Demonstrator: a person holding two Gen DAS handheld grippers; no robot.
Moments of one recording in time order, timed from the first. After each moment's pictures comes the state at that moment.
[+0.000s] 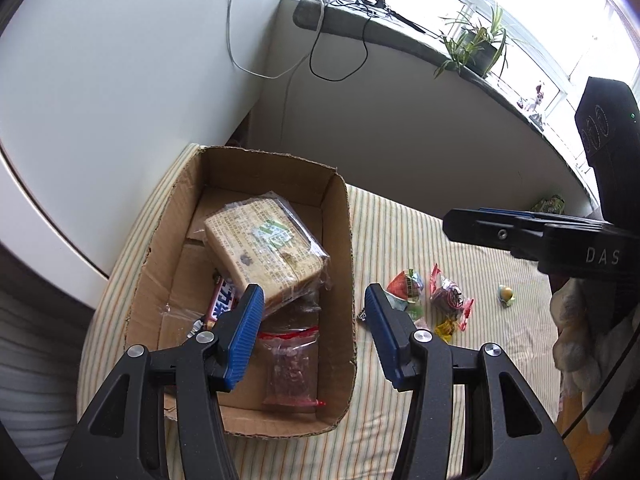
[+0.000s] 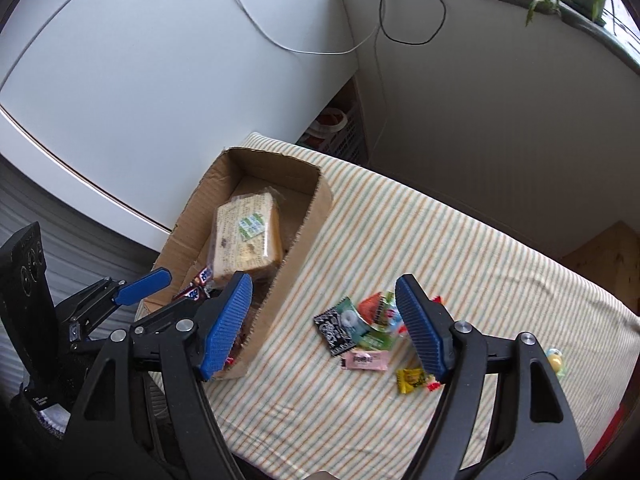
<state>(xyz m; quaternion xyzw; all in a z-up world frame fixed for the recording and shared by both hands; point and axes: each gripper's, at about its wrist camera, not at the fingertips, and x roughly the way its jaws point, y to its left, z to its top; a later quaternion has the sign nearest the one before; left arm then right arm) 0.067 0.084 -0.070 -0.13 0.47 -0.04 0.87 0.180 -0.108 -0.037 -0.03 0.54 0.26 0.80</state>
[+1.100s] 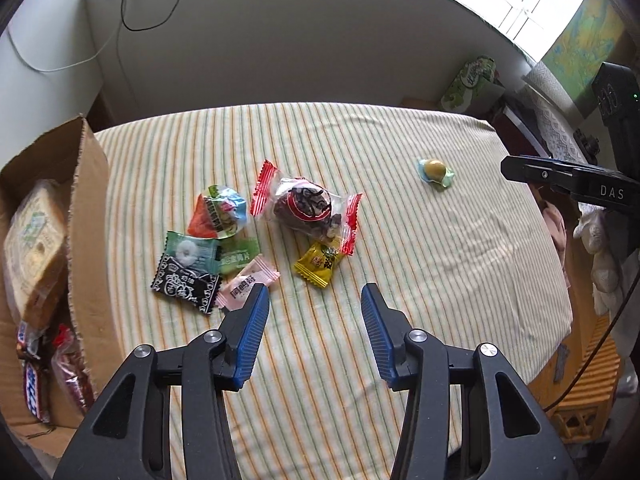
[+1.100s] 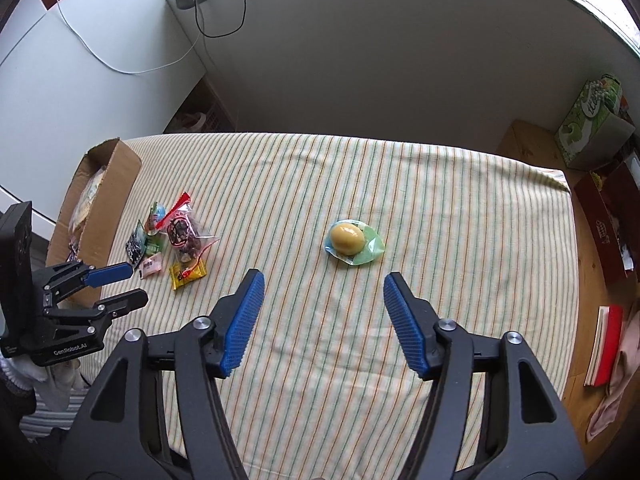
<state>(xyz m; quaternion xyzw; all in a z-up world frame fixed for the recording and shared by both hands) 0.083 -0.093 -0.138 0.01 0.54 -0.21 0.81 0.135 -0.344 -0.104 0.03 0.54 0.11 0.83</state>
